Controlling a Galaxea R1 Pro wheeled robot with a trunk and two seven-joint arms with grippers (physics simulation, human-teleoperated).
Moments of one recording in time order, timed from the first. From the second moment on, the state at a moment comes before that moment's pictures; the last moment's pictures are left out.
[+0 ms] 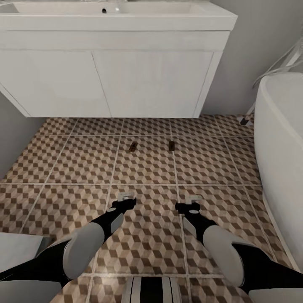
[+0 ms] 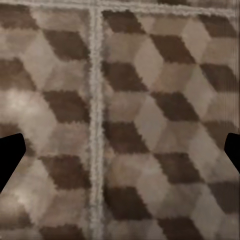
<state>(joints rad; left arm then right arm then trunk) -1.02 -0.17 0.38 -0.06 -0.25 -0.13 0.06 -0.99 0.13 -0.18 -0.07 0.23 -0.07 -0.23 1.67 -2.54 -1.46</state>
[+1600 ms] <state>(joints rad) -1.02 -0.17 0.38 -0.04 -0.20 -0.13 0.06 -0.99 0.12 -0.18 -0.04 0.24 -0.06 -0.24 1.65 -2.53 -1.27</state>
